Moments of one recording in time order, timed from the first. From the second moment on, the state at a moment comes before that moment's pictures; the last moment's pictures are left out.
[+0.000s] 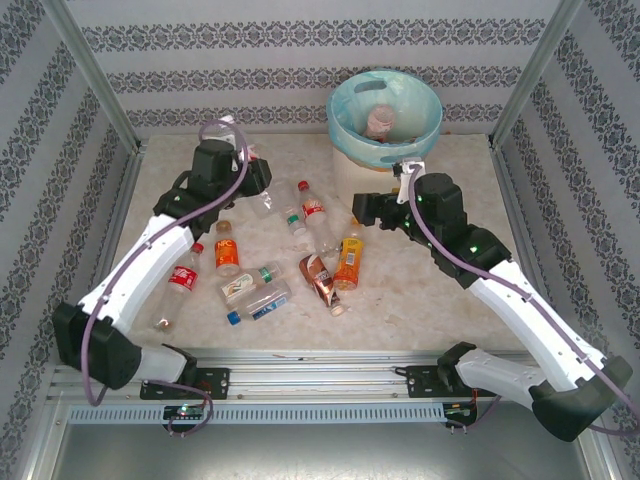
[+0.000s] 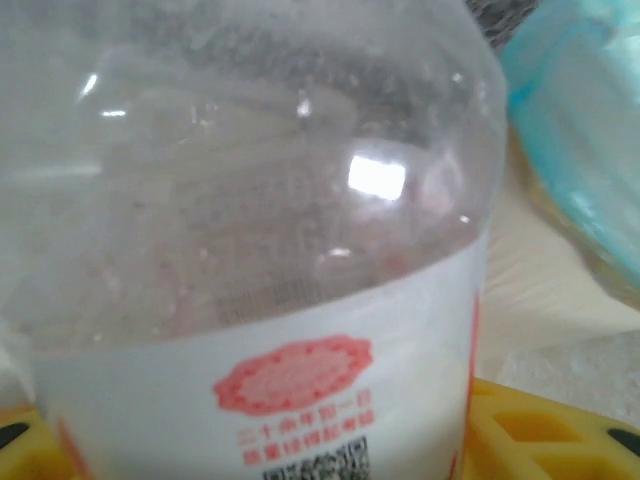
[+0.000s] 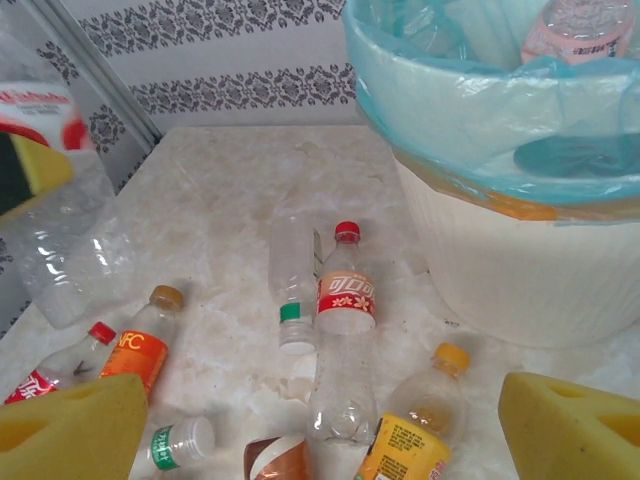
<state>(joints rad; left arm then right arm) -0.36 1.33 1.27 -0.44 -0.05 -0.46 0.57 1.06 1.14 -0.50 0.02 0.37</state>
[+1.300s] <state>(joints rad) -0.56 0.86 0.73 0.06 0.25 0.22 0.88 1.51 1.75 -0.49 -0.20 0.01</state>
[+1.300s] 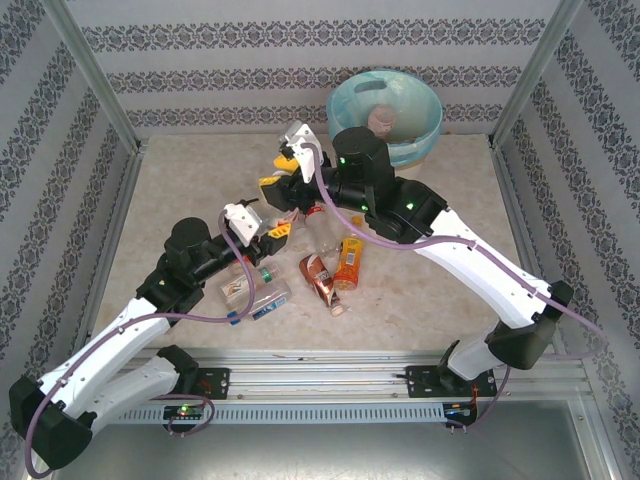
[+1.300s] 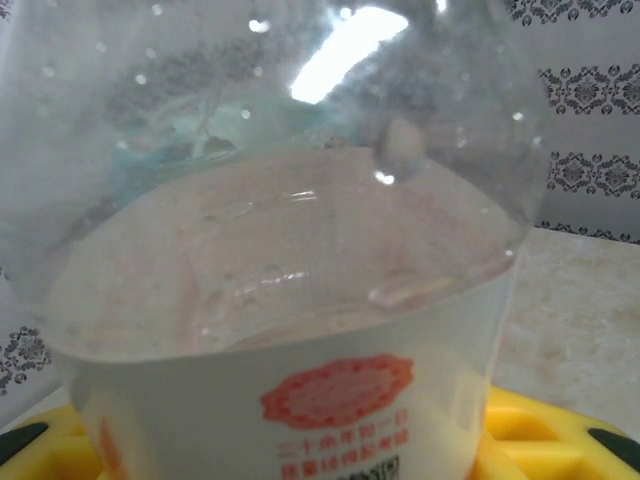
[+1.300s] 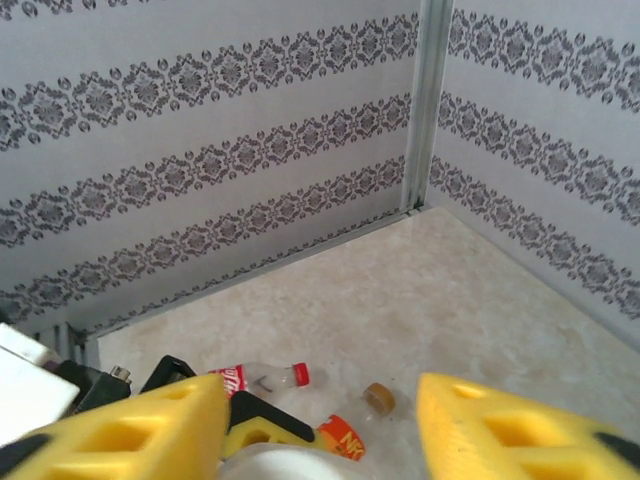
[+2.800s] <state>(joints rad) -0.56 0.79 0.58 0.29 -0.15 0.30 0.35 1.83 2.06 -0.26 0.30 -0.09</state>
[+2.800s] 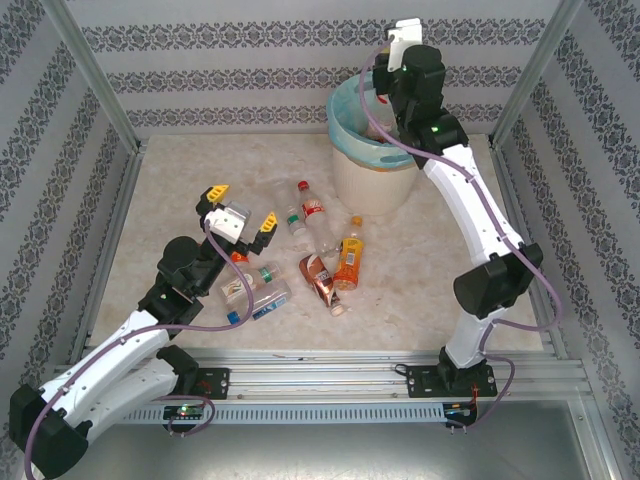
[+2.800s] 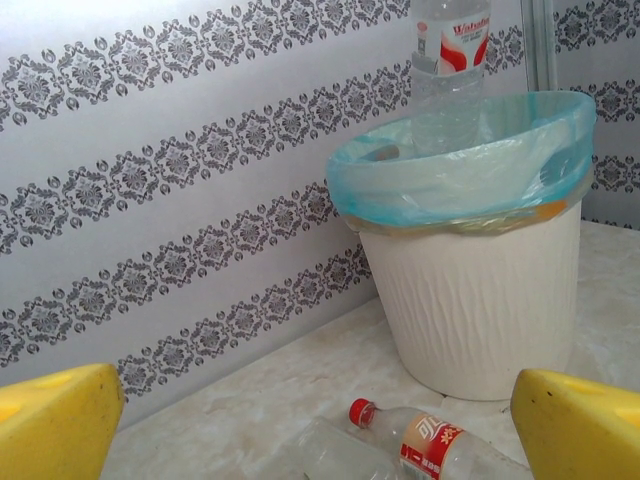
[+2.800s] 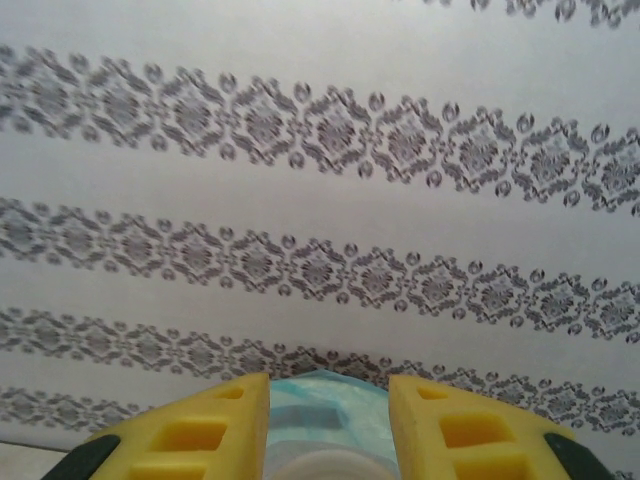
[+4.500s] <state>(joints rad) -0.56 0.80 0.58 0.29 -0.15 0.33 0.30 2.05 2.19 -0.53 0.08 0.05</state>
